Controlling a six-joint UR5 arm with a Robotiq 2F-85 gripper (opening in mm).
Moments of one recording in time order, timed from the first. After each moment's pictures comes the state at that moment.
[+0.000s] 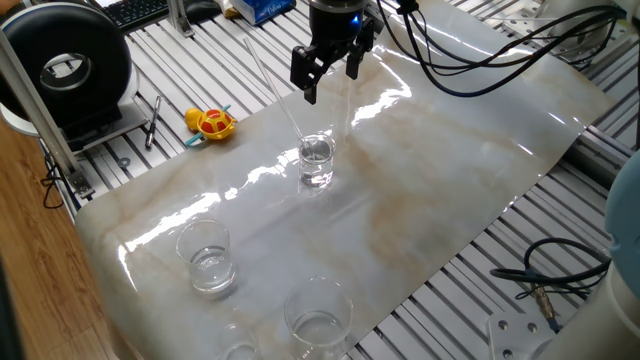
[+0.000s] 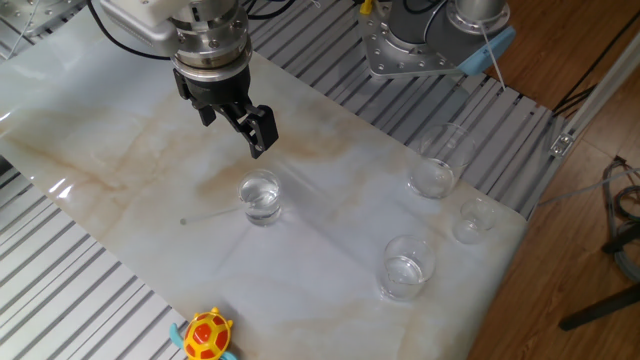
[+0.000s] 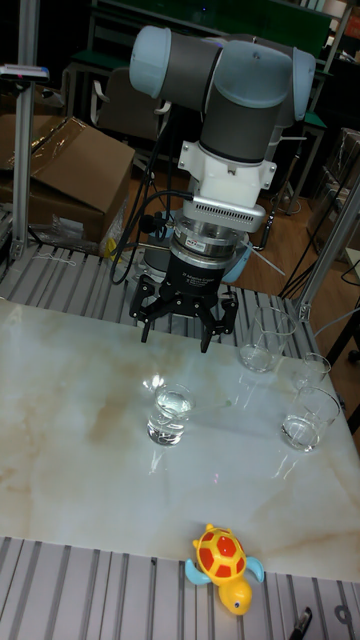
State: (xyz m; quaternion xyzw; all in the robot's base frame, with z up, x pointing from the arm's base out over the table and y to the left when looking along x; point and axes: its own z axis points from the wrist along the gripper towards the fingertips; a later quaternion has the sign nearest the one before) arm 0.544 0.002 0.190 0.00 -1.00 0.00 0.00
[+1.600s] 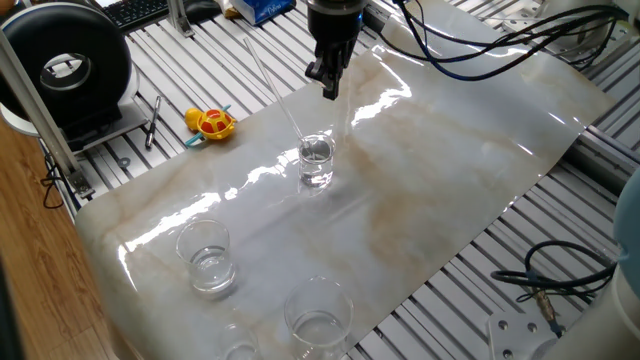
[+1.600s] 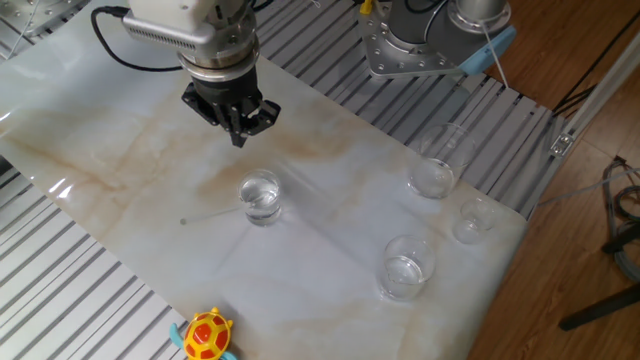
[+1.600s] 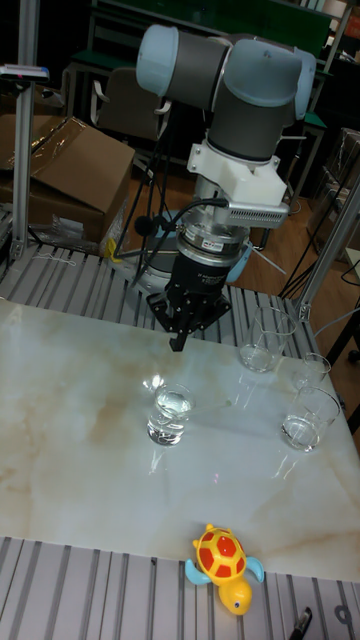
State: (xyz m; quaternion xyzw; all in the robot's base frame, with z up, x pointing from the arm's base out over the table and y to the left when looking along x) arm 0.539 0.008 0.194 0.17 -0.98 0.00 0.00
